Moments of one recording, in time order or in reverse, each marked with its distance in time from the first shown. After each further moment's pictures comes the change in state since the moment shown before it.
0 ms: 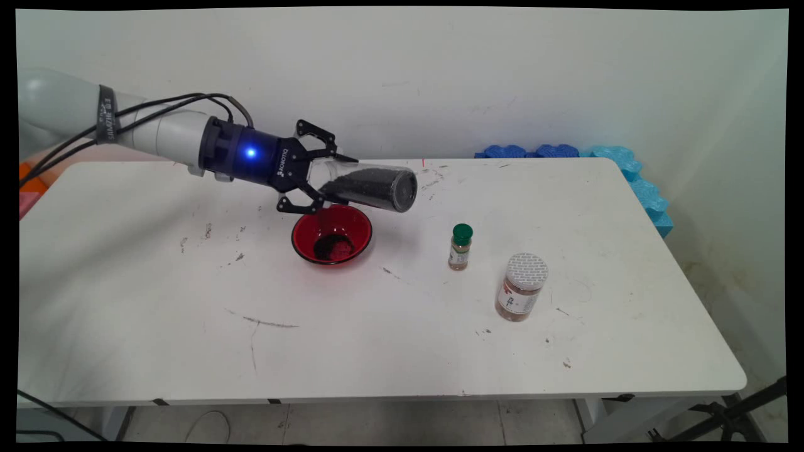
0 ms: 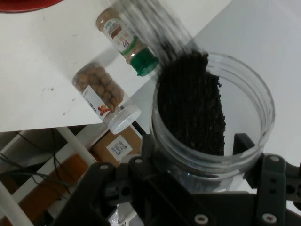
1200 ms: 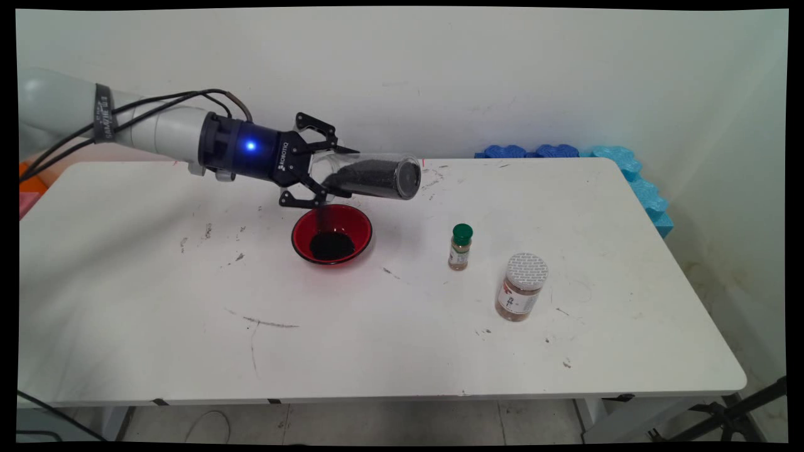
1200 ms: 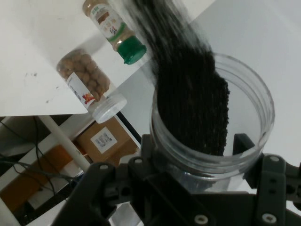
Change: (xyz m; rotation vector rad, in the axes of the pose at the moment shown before) arm -0.005 0.002 -0.001 -0.034 -0.022 -0.047
